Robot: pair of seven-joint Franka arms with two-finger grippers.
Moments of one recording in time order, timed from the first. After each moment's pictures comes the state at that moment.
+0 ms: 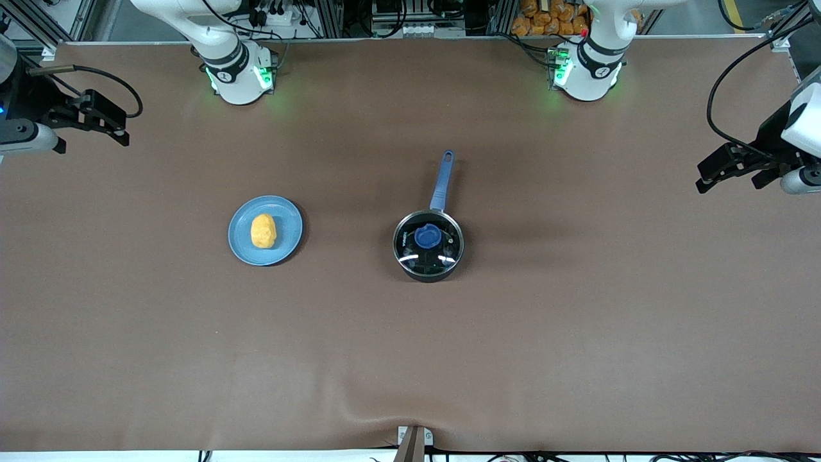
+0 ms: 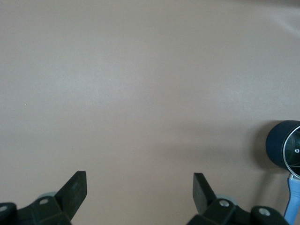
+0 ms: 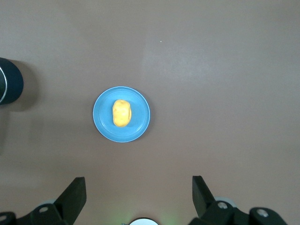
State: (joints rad) left arm -0.01 -0.06 -0.04 -1.70 -0.01 1.75 -0.13; right arm 0.02 0.01 0.10 -1.40 -0.02 1.36 -0.03
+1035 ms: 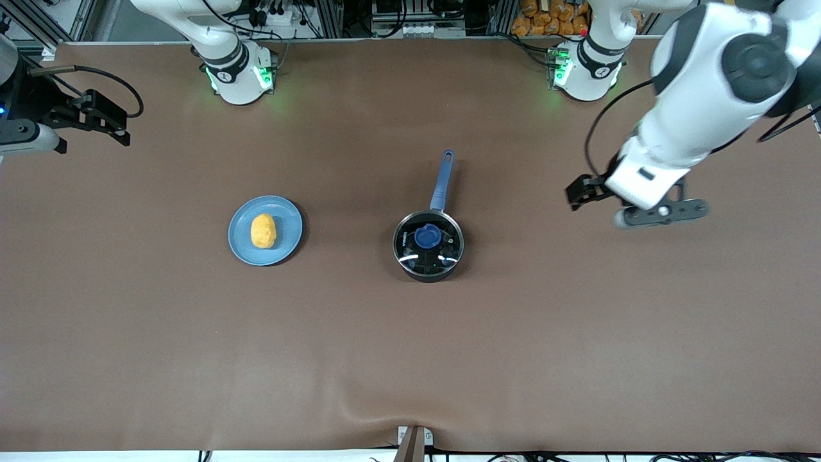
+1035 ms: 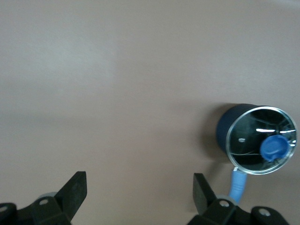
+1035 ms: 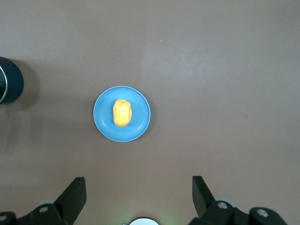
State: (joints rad) left arm -0.22 0.15 -0.16 -1.64 -0.03 1.79 -0.51; right arm 0.02 0.01 0.10 -1.40 -0.02 1.36 -0.03
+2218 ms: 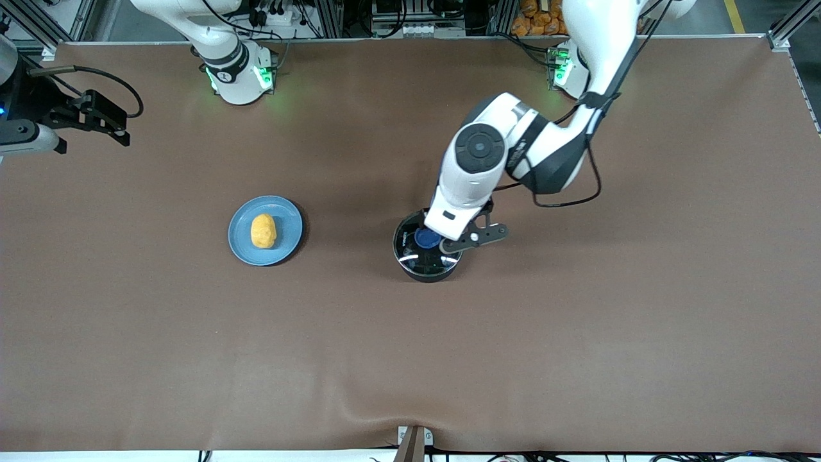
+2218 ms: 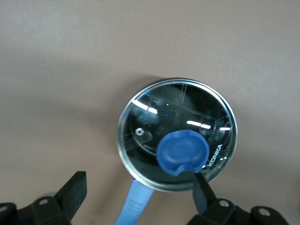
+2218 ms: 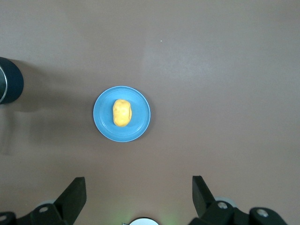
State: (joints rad) left arm -0.56 0.56 -0.17 -1.46 0.02 1.99 -0.99; right arm 0.02 0.01 0.10 -1.40 -0.02 1.36 -0.03
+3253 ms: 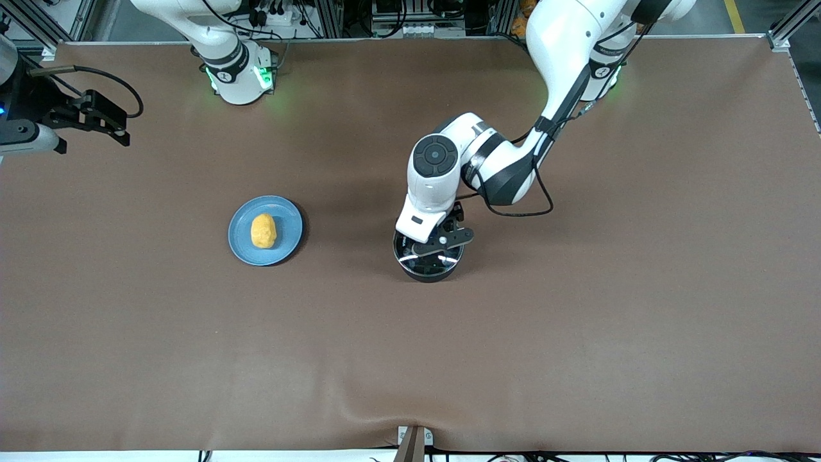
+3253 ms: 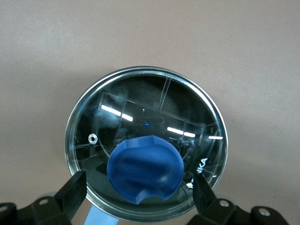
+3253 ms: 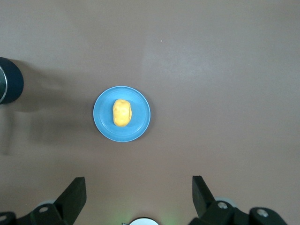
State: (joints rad) left arm -0.63 0.67 -0.16 -1.44 0.09 2.12 -1.09; right arm 0.02 0.01 0.10 -1.40 -0.02 1.36 -0.03
